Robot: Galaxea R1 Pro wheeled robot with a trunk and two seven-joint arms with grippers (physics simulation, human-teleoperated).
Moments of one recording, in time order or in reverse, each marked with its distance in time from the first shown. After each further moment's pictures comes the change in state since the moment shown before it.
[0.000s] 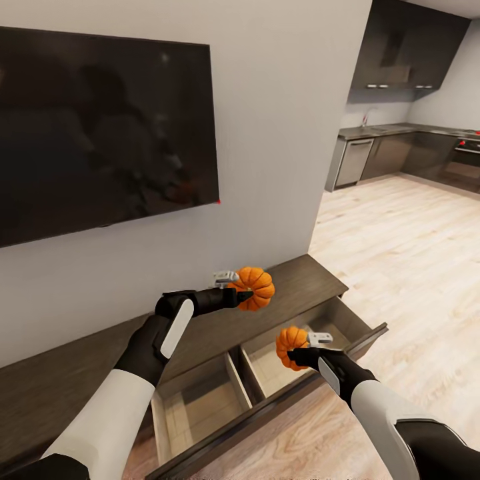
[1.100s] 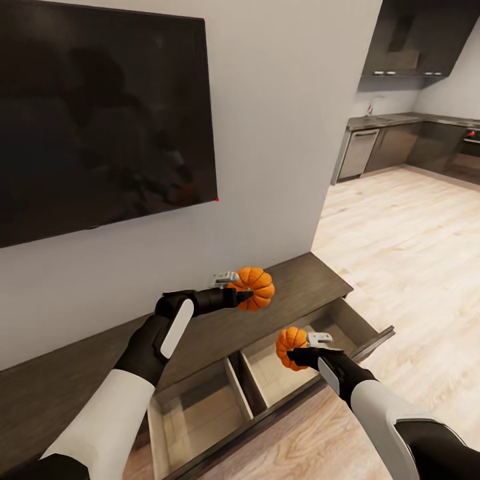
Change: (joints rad) left arm 0.000 0.000 0.000 0.000 0.000 0.000 0.001; right arm -0.001 0.002 0.001 0.000 0.003 0.000 -0.001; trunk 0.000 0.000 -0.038
